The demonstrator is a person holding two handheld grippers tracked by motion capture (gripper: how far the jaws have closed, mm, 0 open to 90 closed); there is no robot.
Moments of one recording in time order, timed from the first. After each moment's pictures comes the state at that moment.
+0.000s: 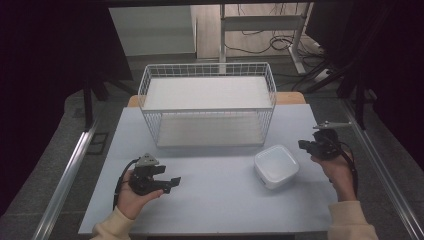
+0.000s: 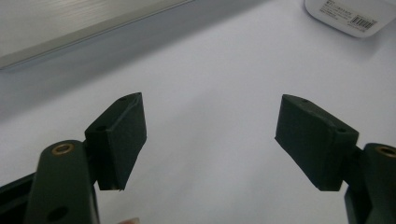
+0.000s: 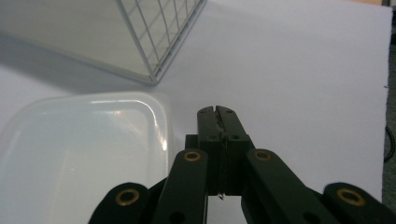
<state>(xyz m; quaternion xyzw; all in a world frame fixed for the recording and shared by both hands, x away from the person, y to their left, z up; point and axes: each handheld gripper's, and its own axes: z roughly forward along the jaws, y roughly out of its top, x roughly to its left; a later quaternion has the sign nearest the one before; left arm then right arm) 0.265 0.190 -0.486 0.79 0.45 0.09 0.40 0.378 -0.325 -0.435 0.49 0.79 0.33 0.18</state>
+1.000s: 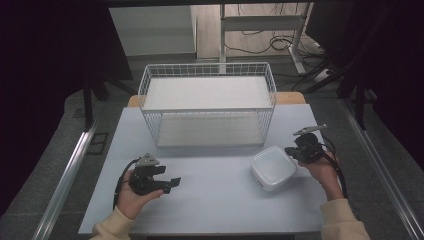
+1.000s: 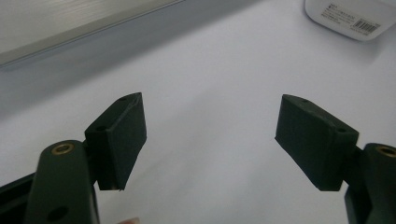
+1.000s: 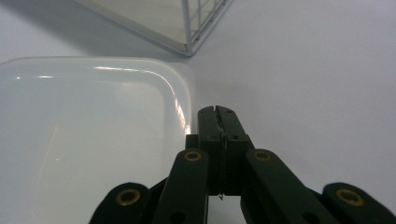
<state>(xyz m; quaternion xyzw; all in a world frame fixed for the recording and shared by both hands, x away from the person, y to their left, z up) 0.266 0.190 -0.488 0.80 0.45 0.08 0.40 0.386 -0.292 -0.463 0.44 0.84 0.28 0.15</state>
